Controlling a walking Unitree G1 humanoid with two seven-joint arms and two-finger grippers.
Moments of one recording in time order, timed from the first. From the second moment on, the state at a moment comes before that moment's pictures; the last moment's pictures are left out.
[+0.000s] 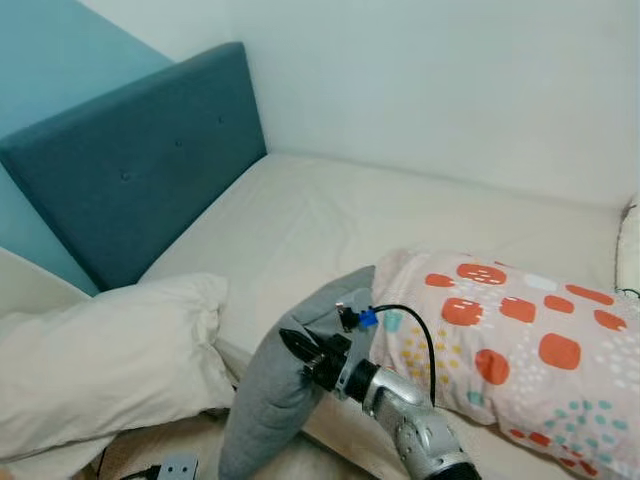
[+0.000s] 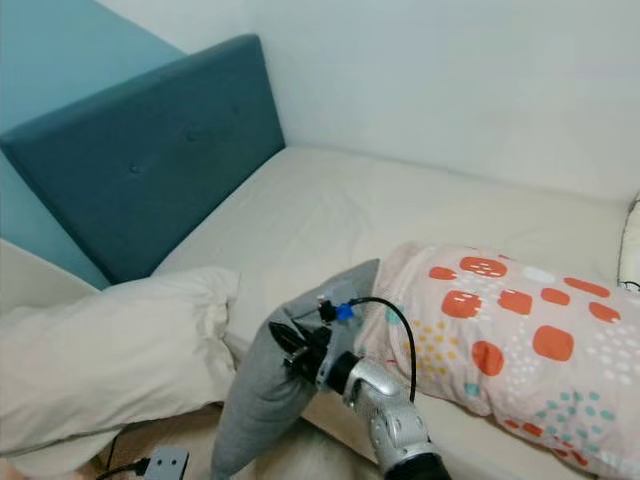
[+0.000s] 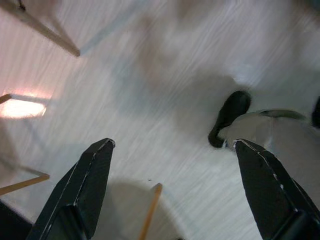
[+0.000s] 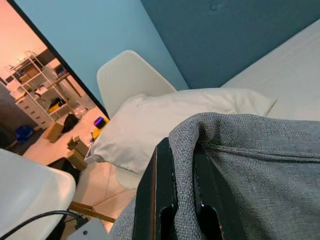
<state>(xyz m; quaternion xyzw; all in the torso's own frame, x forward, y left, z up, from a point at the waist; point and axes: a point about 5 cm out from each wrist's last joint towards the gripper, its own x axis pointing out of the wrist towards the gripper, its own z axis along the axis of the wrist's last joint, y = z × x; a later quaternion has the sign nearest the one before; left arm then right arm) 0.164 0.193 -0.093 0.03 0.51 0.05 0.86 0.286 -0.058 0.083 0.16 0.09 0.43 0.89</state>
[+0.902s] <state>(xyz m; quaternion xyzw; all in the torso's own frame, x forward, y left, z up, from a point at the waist) 0.162 0.187 -0.095 0.02 0.51 0.05 0.86 0.282 -0.041 0.106 0.06 0.05 0.53 0.84</state>
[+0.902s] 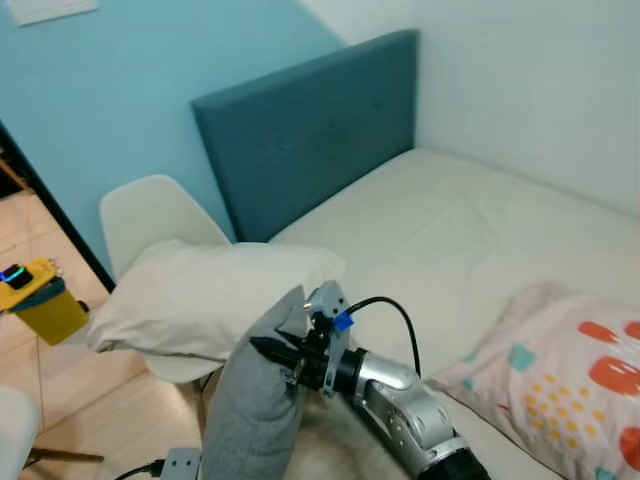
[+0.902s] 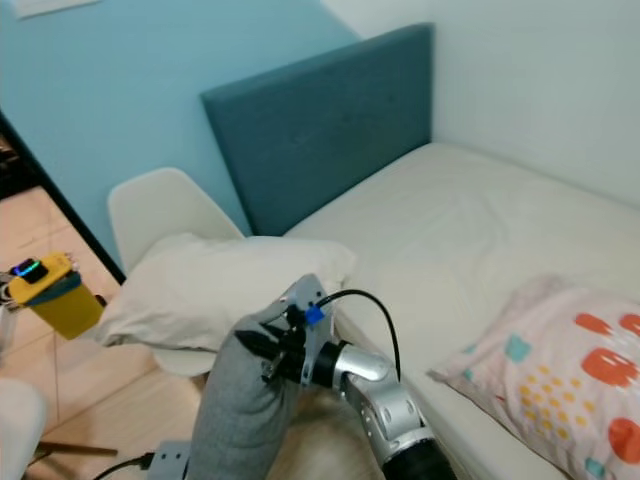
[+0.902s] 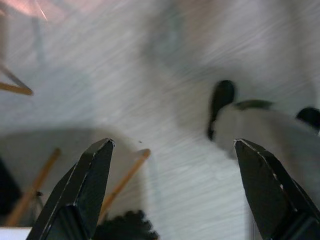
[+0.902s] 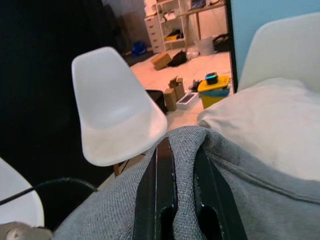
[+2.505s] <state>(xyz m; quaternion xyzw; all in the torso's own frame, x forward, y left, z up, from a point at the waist) 0.222 0.153 -0.066 -0.01 0.41 0.00 0.91 0.297 -0.058 0.121 0.07 0.02 0.49 0.87</state>
